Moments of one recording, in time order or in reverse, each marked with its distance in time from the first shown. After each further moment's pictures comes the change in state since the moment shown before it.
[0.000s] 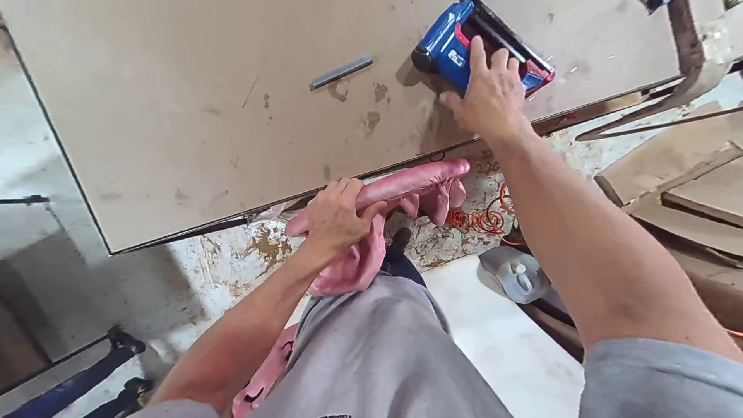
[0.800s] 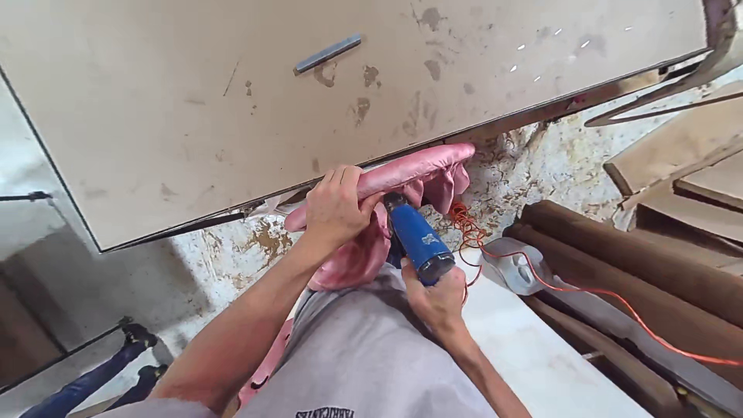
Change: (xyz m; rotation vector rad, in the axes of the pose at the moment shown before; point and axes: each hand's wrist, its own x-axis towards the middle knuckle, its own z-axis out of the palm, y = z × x) left_hand 0.009 0.018 0.005 -0.015 -0.059 -0.008; right_hand -0.310 -0.068 0.059 0.758 0.253 0.113
